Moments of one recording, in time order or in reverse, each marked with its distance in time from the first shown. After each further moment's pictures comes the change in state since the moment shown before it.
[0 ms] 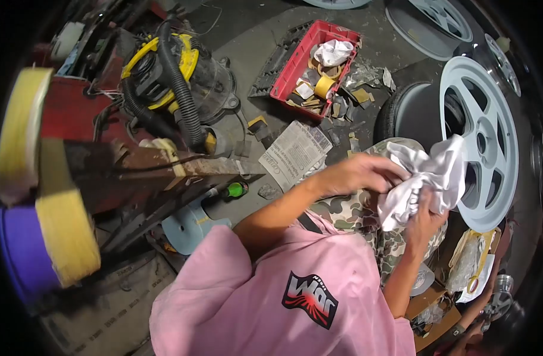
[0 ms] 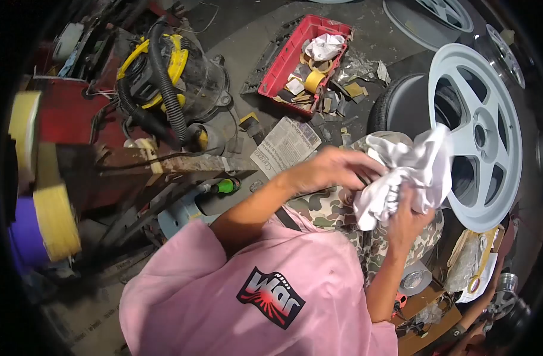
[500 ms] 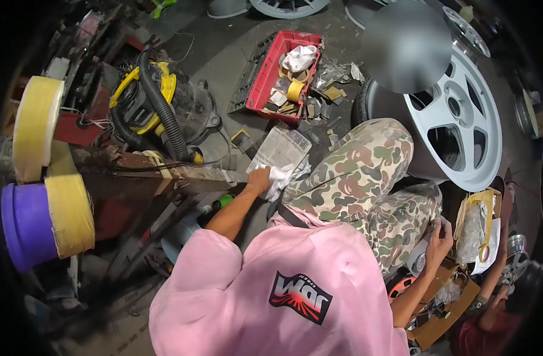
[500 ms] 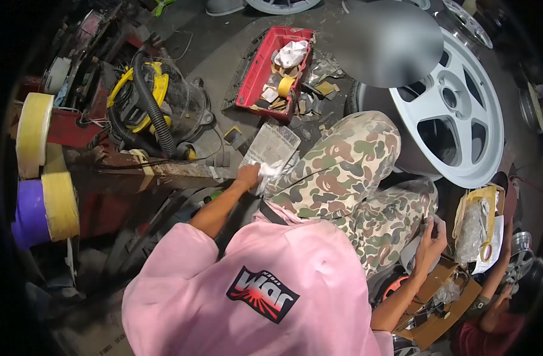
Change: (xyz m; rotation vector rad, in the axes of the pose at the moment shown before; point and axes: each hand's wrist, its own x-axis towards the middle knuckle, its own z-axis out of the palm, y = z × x) left_hand -0.180 -0.201 -0.237 1.611 0.398 -0.925; right_hand -0.032 0.092 -0.178 -0.340 0.054 -0.002
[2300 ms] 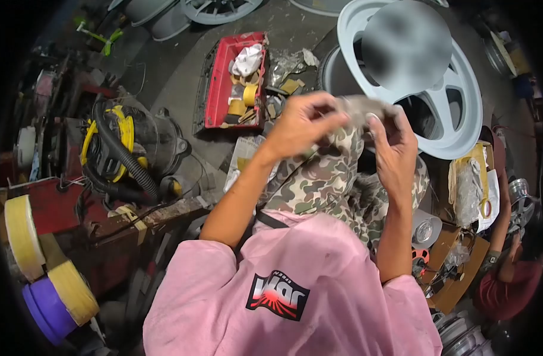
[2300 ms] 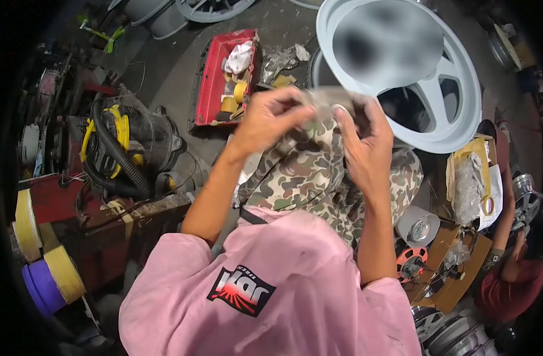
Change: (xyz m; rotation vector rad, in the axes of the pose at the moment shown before) left_hand -0.065 0.283 -0.302 -1.222 -0.086 0.899; right_hand 0.063 -0.198 0.114 0.617 -0.193 -0.154
